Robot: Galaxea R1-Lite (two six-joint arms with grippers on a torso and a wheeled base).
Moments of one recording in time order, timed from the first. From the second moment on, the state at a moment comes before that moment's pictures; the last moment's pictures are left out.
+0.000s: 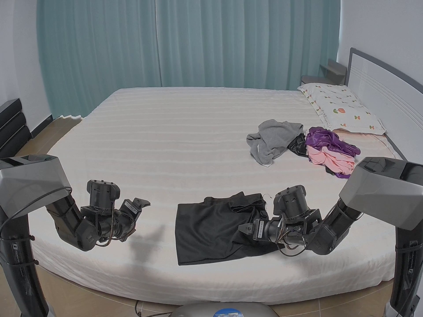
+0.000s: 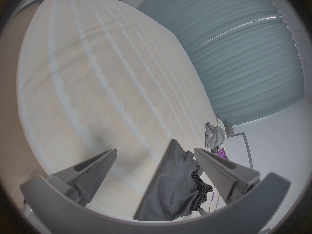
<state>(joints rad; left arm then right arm) -0.19 2.20 -0.66 -0.87 -0.08 -1.12 0.54 2.30 -0.87 -0.71 0.00 0.55</state>
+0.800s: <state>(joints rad) -0.19 2.21 -0.66 -0.87 -0.08 -1.11 0.39 2.27 -0.83 -0.54 -0.12 0.36</state>
